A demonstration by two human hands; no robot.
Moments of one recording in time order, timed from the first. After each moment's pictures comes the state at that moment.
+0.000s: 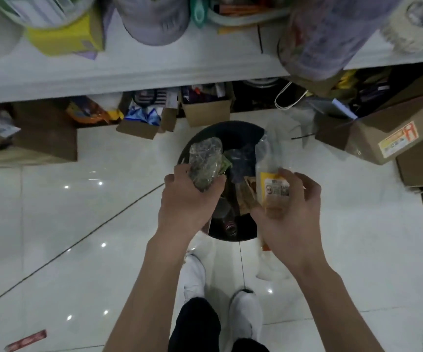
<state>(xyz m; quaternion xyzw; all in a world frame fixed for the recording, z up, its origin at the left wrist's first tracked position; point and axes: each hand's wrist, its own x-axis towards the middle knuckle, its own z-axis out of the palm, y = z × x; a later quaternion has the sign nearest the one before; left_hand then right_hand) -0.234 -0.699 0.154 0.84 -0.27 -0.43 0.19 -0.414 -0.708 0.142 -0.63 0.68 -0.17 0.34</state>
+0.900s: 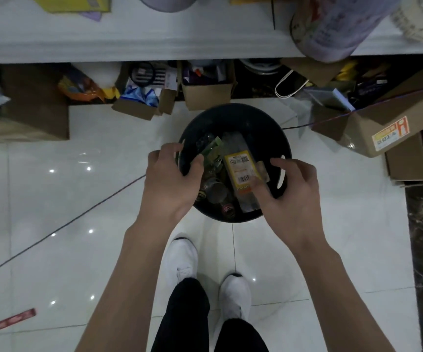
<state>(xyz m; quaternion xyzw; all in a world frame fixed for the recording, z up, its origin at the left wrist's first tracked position) -0.215 -0.674 0.156 0.83 -0.30 -0.39 0.26 -0.412 -0.706 0.144 -0.65 0.68 -0.13 0.32</state>
